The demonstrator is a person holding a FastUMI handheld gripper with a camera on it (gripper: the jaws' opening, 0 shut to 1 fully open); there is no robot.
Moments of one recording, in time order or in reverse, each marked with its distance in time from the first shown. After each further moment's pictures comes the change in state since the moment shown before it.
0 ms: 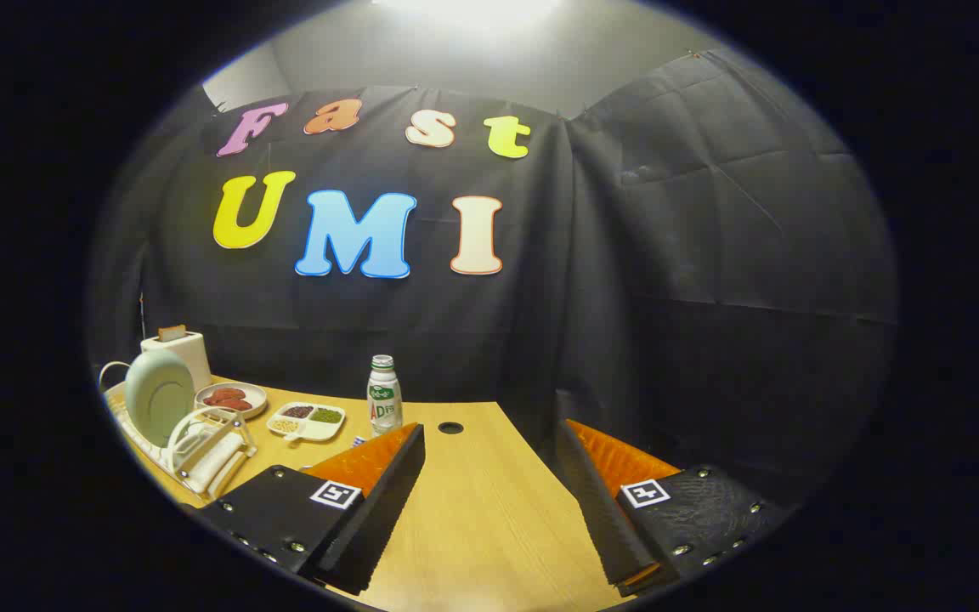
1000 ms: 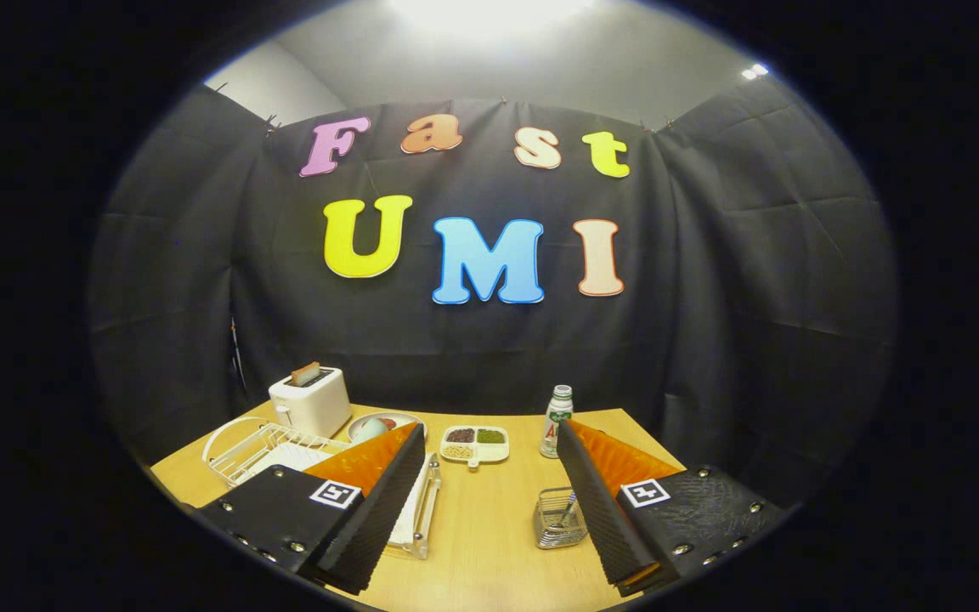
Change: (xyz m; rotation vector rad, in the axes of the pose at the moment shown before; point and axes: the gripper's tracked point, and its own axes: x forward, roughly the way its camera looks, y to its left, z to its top) arm -0.090 0.233 0.086 0.030 0.017 0.282
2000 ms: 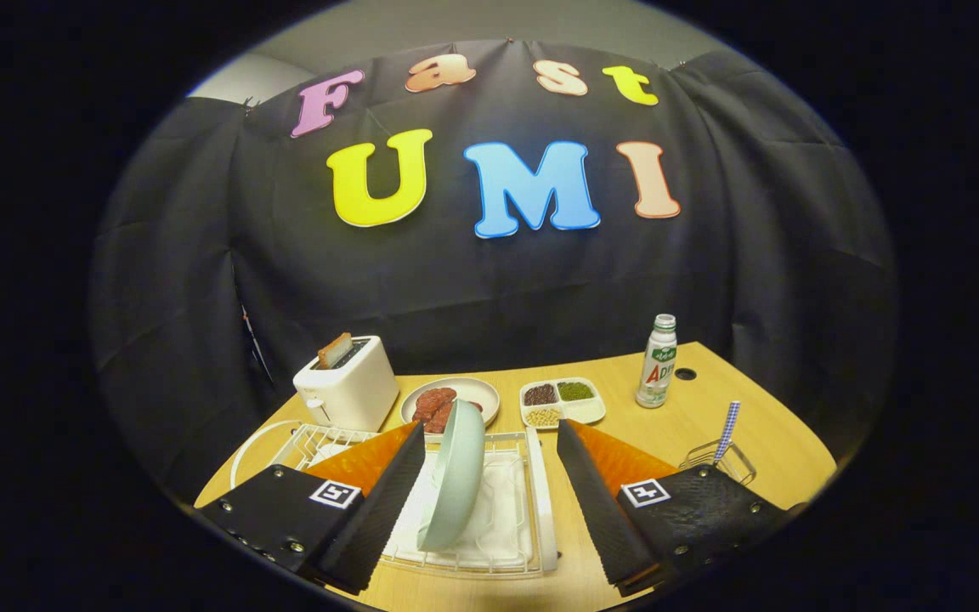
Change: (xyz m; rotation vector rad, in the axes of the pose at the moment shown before) arm 0.115 0.129 -0.079 0.146 0.251 0.078
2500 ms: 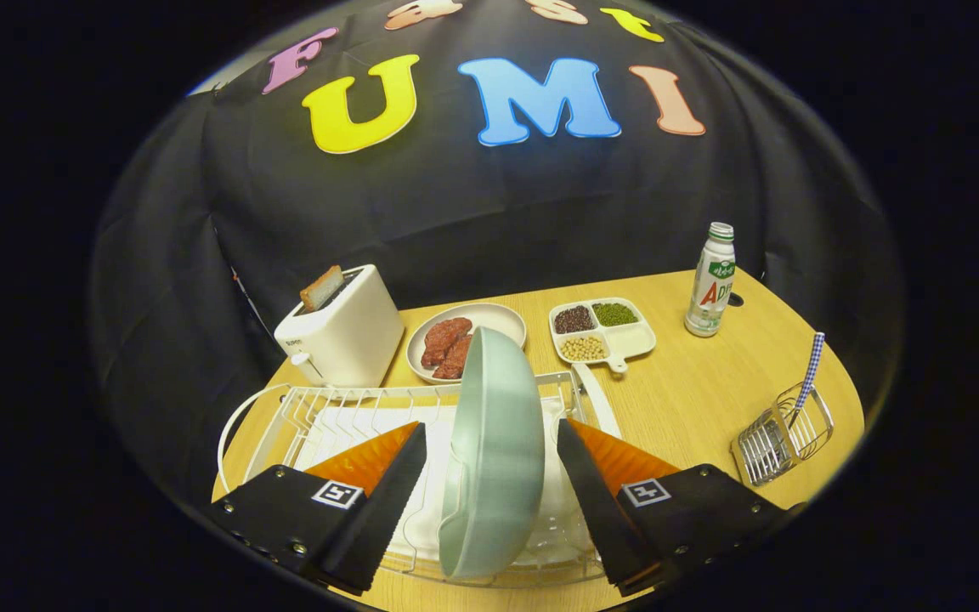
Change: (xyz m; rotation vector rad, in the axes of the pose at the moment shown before) arm 0.066 0.022 -0.064 0.064 0.266 0.030
